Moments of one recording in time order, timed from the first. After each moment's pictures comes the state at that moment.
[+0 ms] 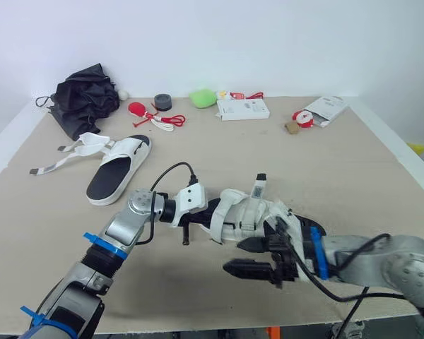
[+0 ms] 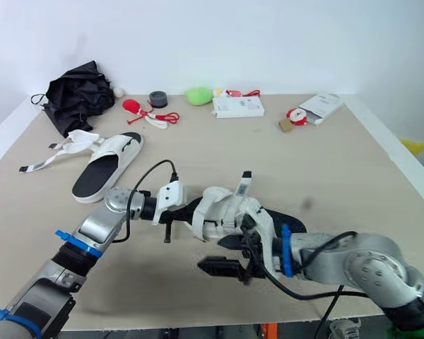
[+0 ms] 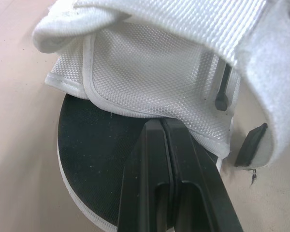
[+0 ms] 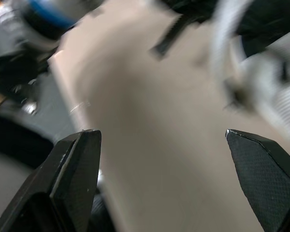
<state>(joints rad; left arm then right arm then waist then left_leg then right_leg) -0.57 0.39 -0.37 0.20 -0.12 0.17 -1.14 -0.28 -0.96 0.22 -0.56 1.48 0.99 0.17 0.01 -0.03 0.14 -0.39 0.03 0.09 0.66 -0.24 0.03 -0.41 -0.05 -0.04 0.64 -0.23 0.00</state>
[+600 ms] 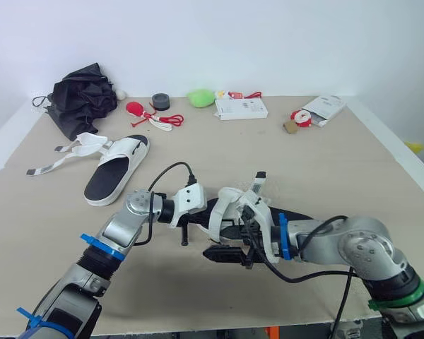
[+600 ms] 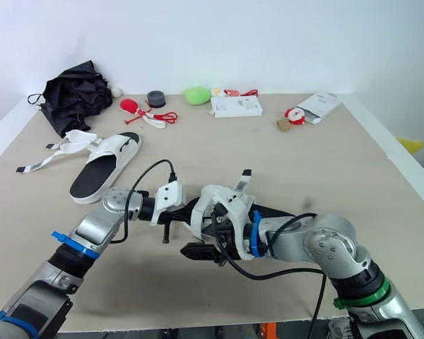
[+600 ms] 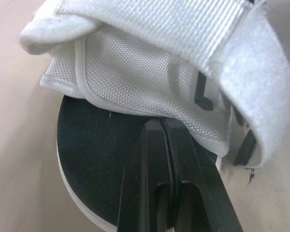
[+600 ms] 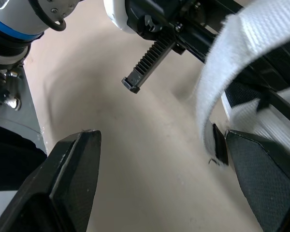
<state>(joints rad) -0.54 0.41 -0.37 0.16 -0.12 0.21 -1.12 -0.46 -0.69 0.26 -0.46 1.30 1.20 0.15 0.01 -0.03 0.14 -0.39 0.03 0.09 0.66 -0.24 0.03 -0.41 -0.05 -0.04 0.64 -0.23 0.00</state>
